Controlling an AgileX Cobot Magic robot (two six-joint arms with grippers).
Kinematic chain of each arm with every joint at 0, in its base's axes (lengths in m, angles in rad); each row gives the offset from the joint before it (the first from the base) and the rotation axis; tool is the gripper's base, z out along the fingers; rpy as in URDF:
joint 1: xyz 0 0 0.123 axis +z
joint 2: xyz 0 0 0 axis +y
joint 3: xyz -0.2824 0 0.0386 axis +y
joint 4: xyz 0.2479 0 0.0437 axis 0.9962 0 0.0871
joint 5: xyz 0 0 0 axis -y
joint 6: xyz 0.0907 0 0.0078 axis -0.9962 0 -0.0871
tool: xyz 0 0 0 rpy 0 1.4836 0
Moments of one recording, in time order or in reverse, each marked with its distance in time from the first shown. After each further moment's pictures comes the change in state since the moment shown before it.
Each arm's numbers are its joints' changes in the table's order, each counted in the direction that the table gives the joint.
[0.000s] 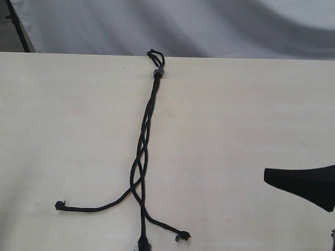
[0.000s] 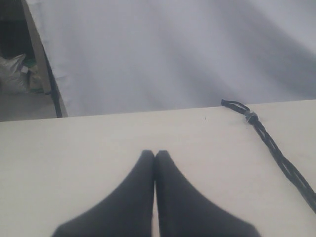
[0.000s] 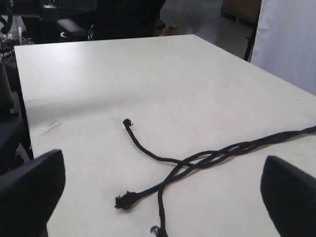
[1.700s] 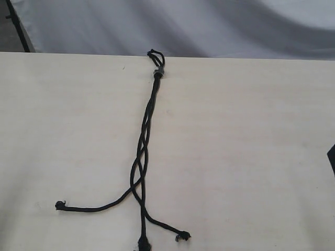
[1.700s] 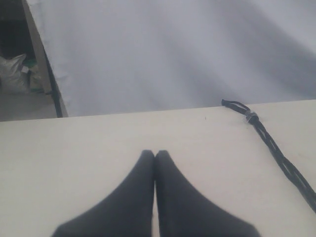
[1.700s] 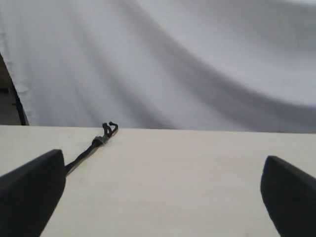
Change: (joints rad) left arm 0.000 0.000 0.000 0.000 0.000 0.000; right arm -0.875 -0.363 0.114 0.453 -0.029 0.297
